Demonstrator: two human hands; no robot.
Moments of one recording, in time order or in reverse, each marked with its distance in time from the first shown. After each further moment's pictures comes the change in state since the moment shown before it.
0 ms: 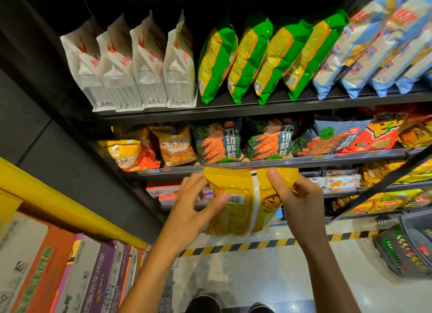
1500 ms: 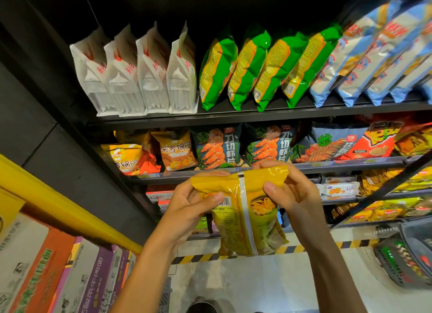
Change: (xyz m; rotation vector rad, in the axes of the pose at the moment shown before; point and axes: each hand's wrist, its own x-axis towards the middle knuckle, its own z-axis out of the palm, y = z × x) left_hand 0.015 0.012 0.000 -0.740 -0.041 -0.018; right_hand 0.005 -0.019 -0.012 0.272 -0.331 -0.014
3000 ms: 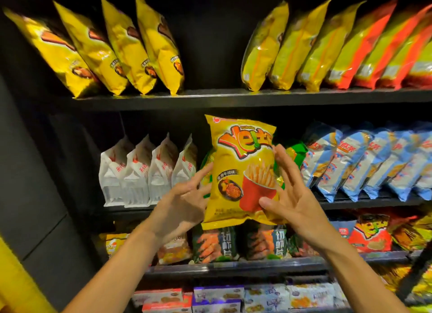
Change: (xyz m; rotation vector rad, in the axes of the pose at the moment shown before) left_hand 0.111 0.142 0.015 -0.040 -0.485 -0.100; right_hand 0.124 -0.104 -0.024 -0.054 -0.233 -0.304
